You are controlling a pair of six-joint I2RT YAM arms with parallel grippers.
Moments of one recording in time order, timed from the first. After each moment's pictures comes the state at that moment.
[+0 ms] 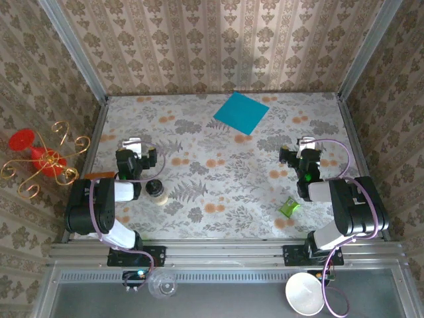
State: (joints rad) left arm -0.03 1.54 0.40 0.78 -0.06 0.07; right arm 0.03 1.52 0.38 0.76 0.19 0.06
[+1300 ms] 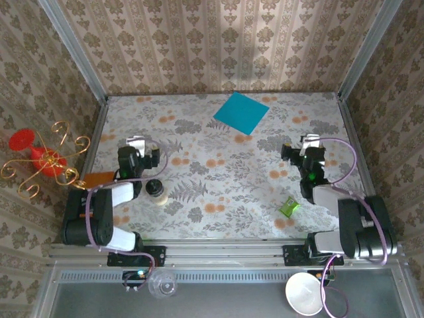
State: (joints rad) left arm -0.08 1.39 0.47 0.52 -0.06 0.11; right arm 0.03 1.28 0.40 0.57 0.19 0.08
